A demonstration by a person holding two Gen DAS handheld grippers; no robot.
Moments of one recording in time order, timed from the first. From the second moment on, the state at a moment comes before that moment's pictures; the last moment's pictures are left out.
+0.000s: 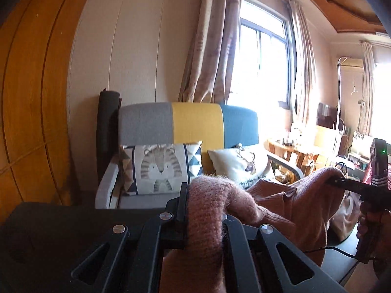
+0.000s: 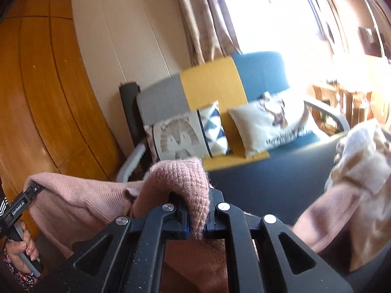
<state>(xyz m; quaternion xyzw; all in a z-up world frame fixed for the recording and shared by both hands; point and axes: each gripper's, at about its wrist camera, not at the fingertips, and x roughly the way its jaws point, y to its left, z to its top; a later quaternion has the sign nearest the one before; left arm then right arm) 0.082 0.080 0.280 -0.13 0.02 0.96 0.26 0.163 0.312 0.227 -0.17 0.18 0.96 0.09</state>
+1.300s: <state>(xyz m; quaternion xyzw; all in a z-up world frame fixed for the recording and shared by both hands) 0.117 -0.015 0.393 -0.02 -0.03 0.98 0.21 0.236 0.272 0.372 0.01 0.14 0.99 -0.01</state>
